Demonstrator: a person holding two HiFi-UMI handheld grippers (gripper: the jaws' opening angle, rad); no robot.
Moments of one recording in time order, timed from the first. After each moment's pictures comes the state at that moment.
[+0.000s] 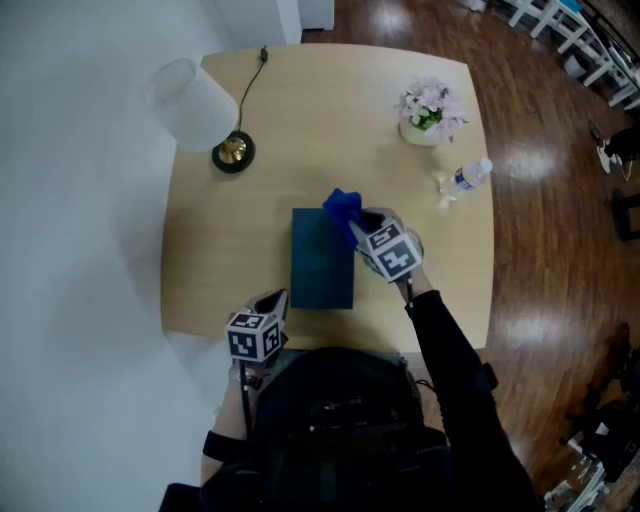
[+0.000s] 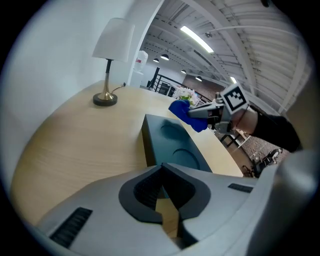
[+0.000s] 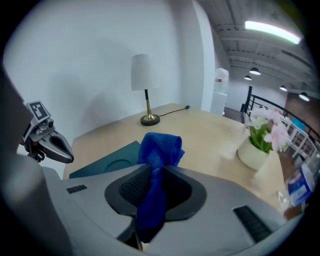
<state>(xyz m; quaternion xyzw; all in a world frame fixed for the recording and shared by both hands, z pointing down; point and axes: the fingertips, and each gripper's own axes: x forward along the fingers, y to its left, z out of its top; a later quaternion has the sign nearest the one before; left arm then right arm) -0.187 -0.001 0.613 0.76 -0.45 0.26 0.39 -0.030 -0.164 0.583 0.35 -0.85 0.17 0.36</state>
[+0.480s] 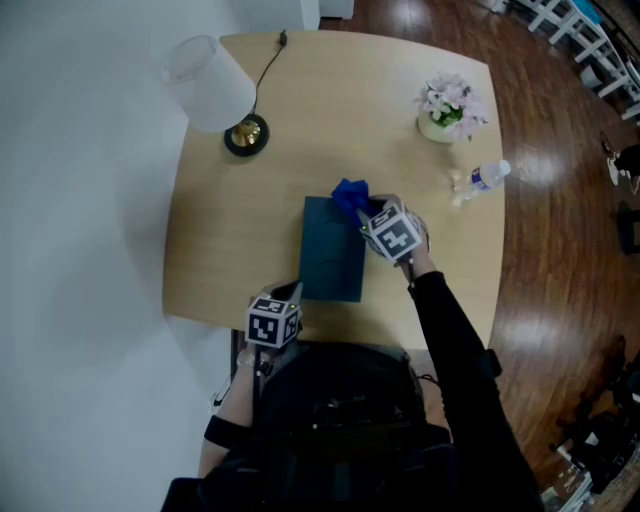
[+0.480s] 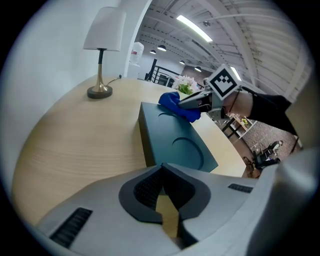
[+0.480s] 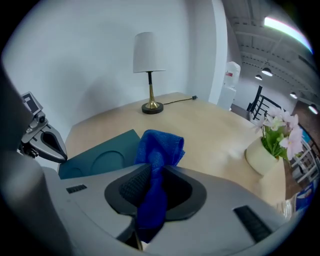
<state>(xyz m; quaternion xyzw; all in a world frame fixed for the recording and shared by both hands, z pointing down) -0.175 0.006 0.639 0.75 -0.43 0.31 0.39 -0.049 -0.177 0.615 0.31 -0.83 0.15 0.43</state>
